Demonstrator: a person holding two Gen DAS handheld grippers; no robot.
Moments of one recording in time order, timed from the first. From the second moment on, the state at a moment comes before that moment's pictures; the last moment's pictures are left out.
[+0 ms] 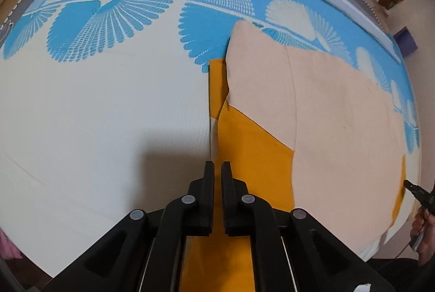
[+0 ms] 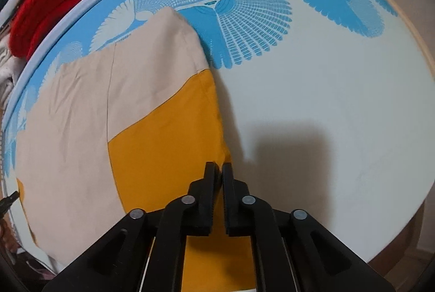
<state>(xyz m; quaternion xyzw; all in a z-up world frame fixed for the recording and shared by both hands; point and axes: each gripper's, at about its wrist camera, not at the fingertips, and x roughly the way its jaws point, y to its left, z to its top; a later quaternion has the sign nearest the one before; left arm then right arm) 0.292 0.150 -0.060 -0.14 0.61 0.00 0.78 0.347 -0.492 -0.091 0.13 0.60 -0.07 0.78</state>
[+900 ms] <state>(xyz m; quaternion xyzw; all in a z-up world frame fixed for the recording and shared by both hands) 0.210 0.078 -0.118 0.15 0.71 -0.08 0.69 0.271 -0.455 -0.114 -0.15 0.66 0.03 0.73</state>
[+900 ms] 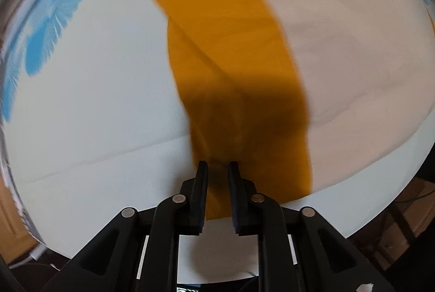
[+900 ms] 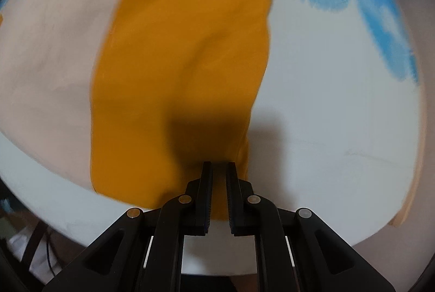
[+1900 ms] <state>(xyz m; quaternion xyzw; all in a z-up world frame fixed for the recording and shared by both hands) 0.167 -0.028 -0.027 0.06 0.54 -0.03 0.84 0.220 -0.308 -0.108 -0.15 0.57 0.12 0.80</state>
